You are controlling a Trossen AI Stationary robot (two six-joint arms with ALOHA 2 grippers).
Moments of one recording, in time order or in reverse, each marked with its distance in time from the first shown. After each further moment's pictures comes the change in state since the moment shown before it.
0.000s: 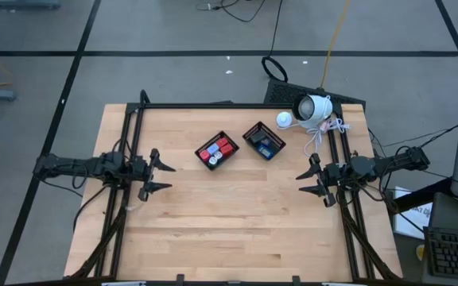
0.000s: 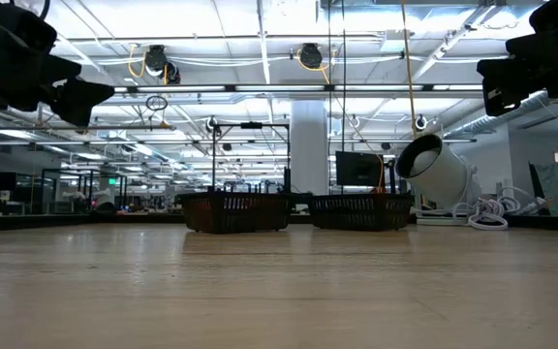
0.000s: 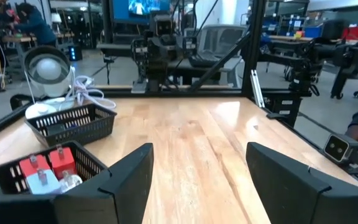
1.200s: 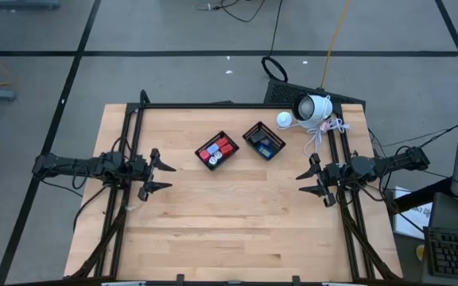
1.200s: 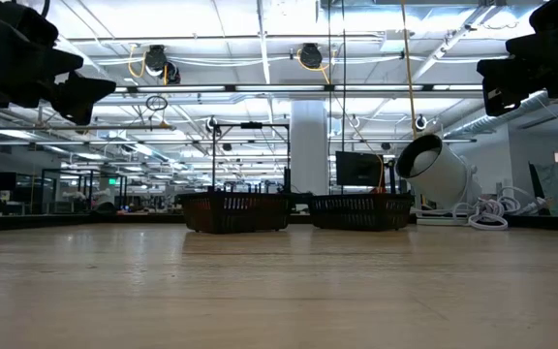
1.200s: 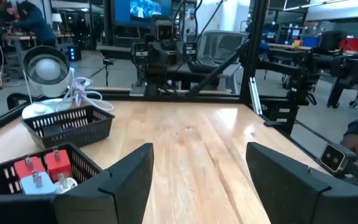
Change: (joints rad) left arm 0.000 0.031 -0.001 0.051 0.000 -0.037; right arm 0.000 0.000 0.000 0.000 0.000 0.000
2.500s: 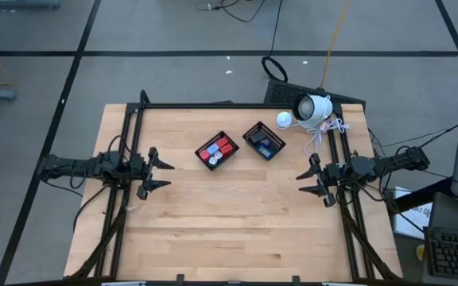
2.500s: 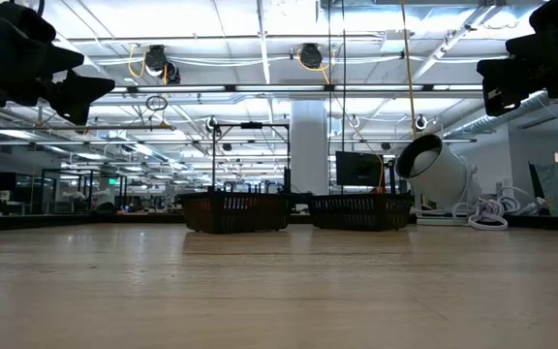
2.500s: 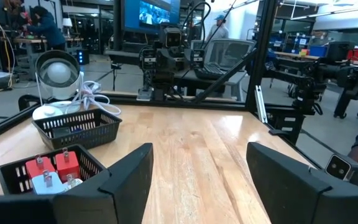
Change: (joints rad) left arm 0.000 -0.078 0.002 -0.055 -0.033 -0.021; right arm 0.000 0.000 0.000 0.000 0.000 0.000
